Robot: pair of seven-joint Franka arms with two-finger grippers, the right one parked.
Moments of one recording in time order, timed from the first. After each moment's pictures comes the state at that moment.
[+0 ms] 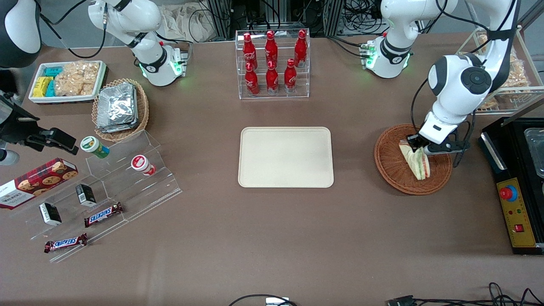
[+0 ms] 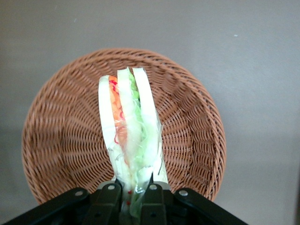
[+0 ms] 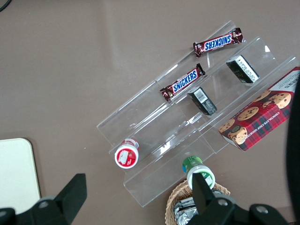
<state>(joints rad) 0.03 -0.09 -0.09 -2.48 0.04 2.49 -0.08</state>
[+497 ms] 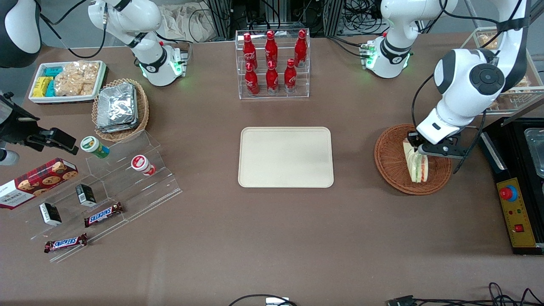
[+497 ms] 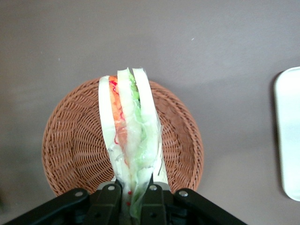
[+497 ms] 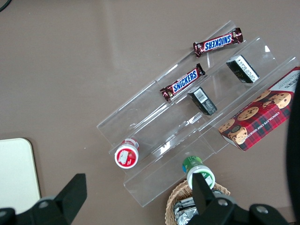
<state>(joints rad) 0.03 -0.09 -0.15 -2.27 0.04 2.23 0.05</state>
